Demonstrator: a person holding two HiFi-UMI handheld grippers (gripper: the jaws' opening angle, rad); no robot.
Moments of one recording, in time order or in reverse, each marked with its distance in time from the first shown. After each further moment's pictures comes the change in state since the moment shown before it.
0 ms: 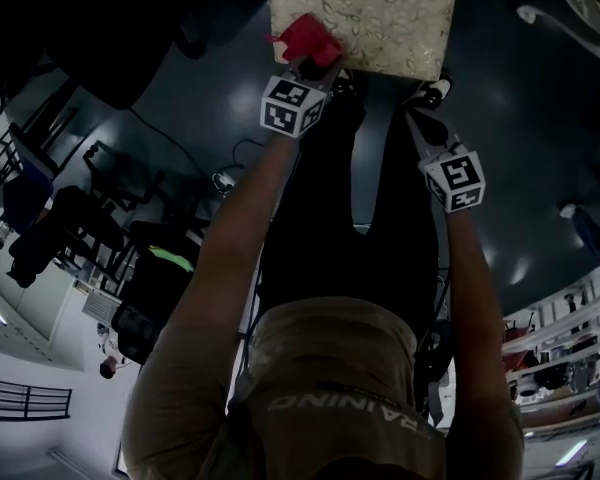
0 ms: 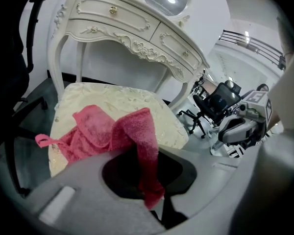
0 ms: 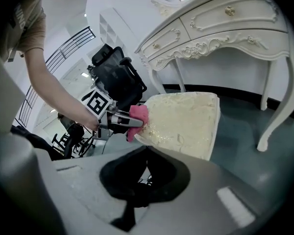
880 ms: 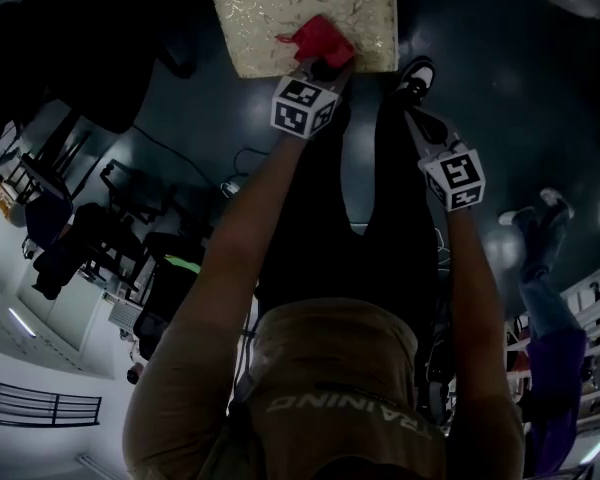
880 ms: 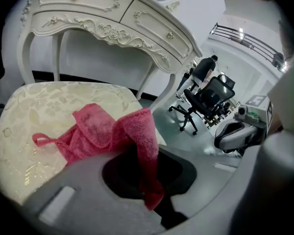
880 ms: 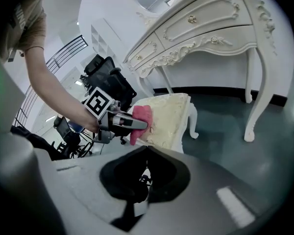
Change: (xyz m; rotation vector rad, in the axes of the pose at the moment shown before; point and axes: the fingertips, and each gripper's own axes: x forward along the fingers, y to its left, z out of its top) left arm 0.084 -0.108 0.037 0.049 0.058 -0.088; right arm -0.076 -0.072 -0.029 0.076 -0.048 -0.046
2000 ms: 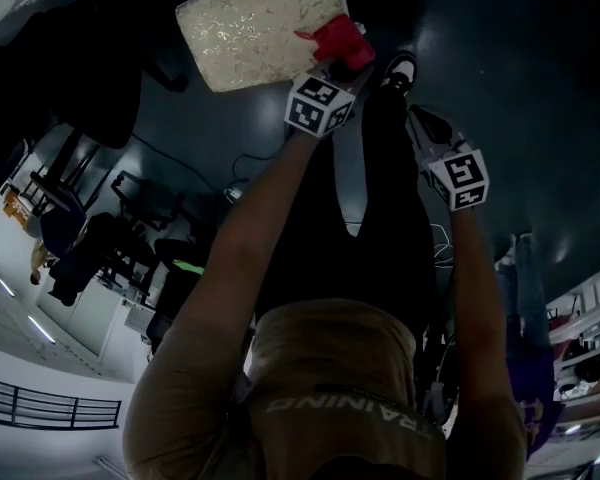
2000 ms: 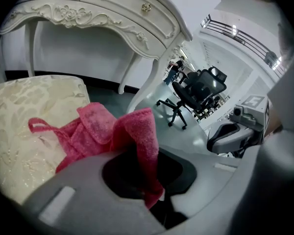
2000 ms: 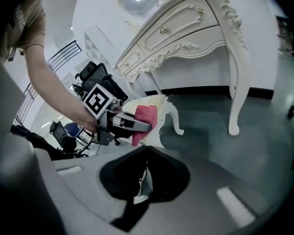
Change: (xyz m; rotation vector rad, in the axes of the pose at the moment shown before) left arm 0.088 -0.097 0.020 0.064 0.076 -0.117; right arm -0.062 -0.071 -0.029 0.071 -0.046 -0.040
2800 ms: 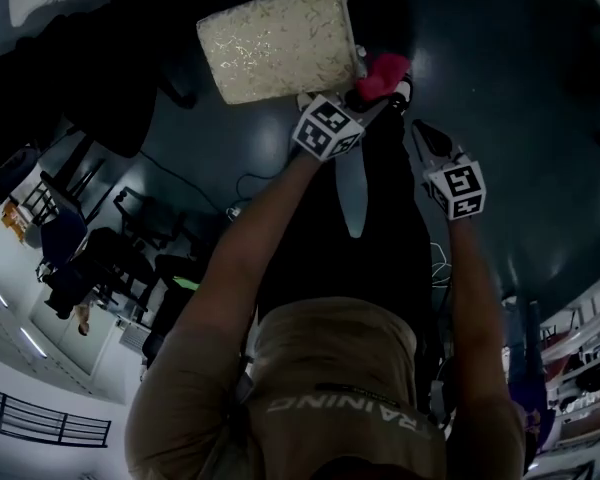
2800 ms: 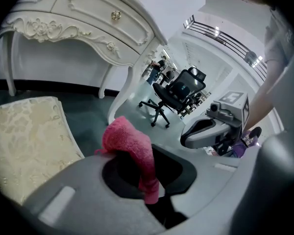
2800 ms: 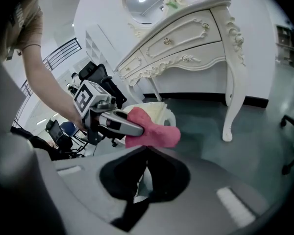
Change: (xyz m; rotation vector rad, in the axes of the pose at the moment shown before) left arm -0.034 -0.071 0.025 0.117 0.003 -0.172; right arm -0.034 0.014 0.027 -0.033 -0.015 -0.055
